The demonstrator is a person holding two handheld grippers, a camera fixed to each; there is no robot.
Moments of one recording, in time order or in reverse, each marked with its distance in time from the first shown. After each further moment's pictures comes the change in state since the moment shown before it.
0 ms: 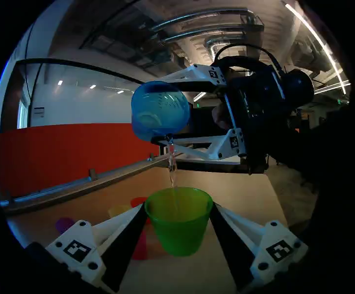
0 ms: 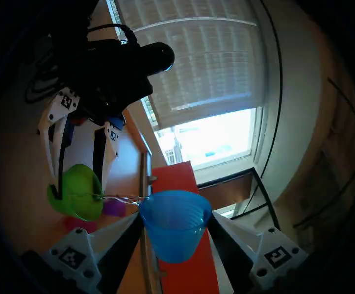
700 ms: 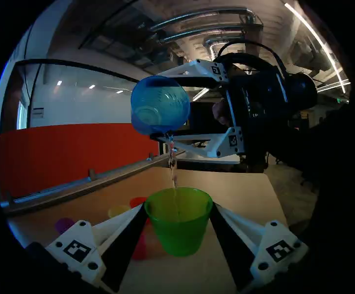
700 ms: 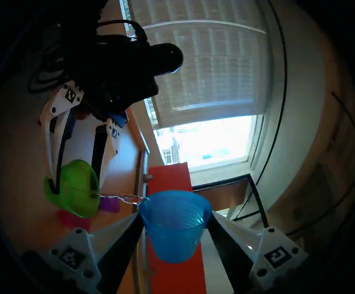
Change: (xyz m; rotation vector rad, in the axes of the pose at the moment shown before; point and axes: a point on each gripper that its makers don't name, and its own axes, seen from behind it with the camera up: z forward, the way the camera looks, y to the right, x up) left arm 0.001 0.004 0.001 -0.003 -0.003 0.004; right arm 0.003 0.007 -0.001 -0.017 -0.002 -0.084
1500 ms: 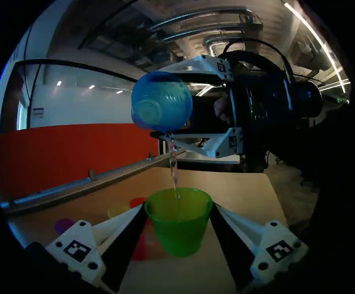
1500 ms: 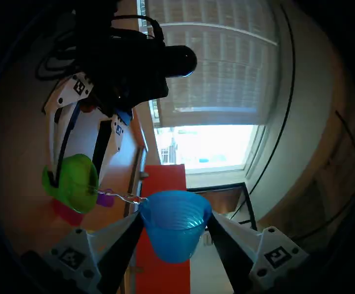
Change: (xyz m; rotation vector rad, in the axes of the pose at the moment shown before) left arm 0.000 0.001 0.002 -0.001 0.000 0.001; right arm 0.006 0.009 0.006 -0.016 0.002 -0.117
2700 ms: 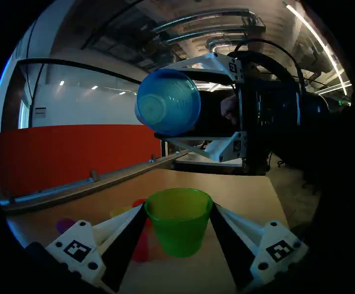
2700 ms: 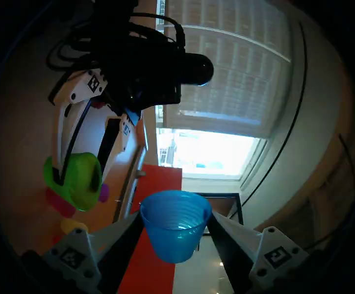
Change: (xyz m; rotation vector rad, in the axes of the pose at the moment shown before) left arm 0.003 -0.008 0.000 0.016 0.016 -0.012; right arm 0.008 0.002 0.008 -0.007 0.010 -0.131
